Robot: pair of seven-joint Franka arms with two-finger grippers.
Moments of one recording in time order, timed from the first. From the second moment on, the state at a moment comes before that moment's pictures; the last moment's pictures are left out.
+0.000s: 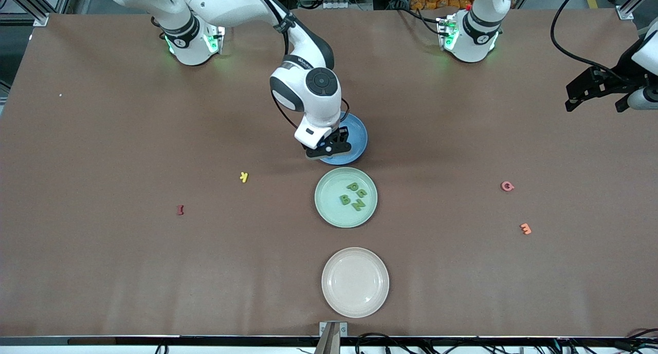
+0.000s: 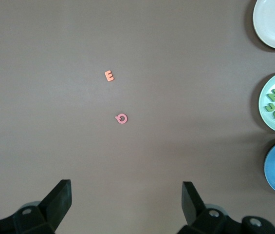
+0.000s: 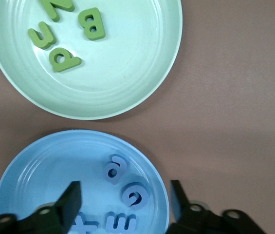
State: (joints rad) left arm -0.02 -0.09 -0.04 -1.63 0.02 1.60 -0.01; right arm 0.70 0.61 0.17 -1.67 -0.16 2.26 0.78
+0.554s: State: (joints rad) left arm 0.01 -0.08 -0.04 -1.63 0.03 1.62 0.04; right arm 0.58 0.57 0.15 -1.65 -0.18 2.18 0.68
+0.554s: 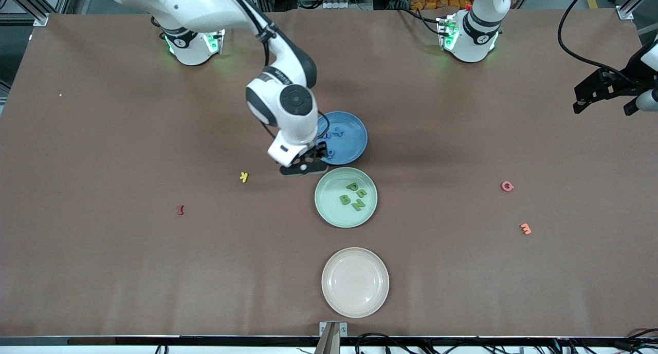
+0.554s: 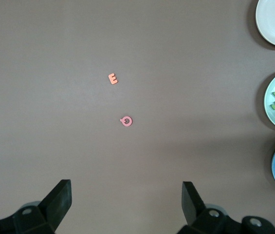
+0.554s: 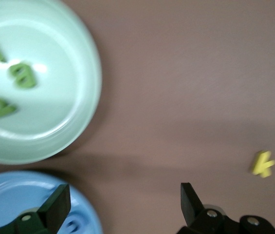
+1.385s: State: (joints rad) left arm 0.03 -0.04 -0.04 -1.64 0.03 1.65 0.04; right arm 0.21 0.53 0.08 -1.61 -0.28 2.16 0.42
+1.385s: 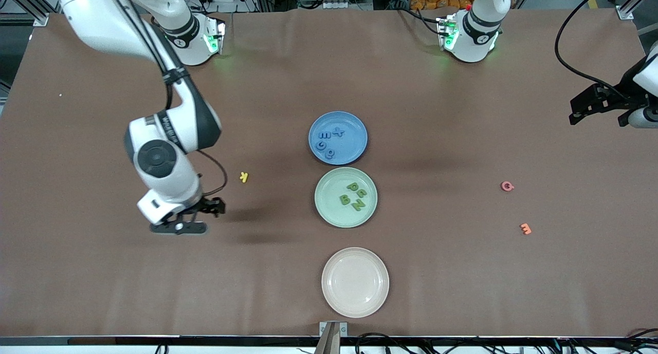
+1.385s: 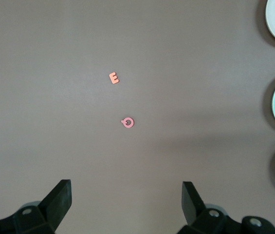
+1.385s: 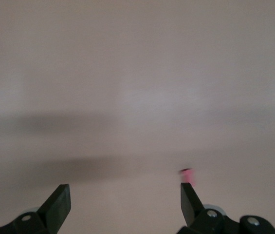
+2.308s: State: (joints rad) left arm 0.04 -0.04 -0.06 -1.64 0.03 1.65 0.05; right arm 0.16 0.43 -0.16 -1.52 -0.28 2.15 0.09
